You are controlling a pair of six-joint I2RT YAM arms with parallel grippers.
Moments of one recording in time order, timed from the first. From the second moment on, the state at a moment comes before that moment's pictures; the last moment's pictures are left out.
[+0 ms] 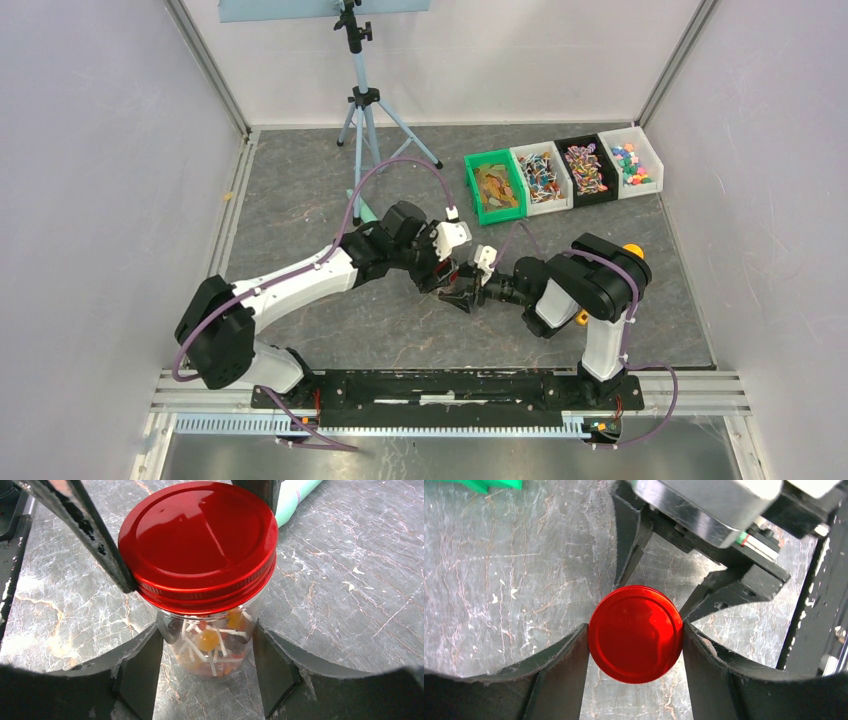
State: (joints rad) left arm -0.82 1.42 0.97 -0.29 0.29 0.29; right arm 0.64 1.90 0.30 1.49 -0.63 -0.07
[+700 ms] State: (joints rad) left arm -0.76 1.47 1.14 -0.39 0.32 0.21; right arm 0.65 1.90 0.28 1.49 -0.63 -0.08
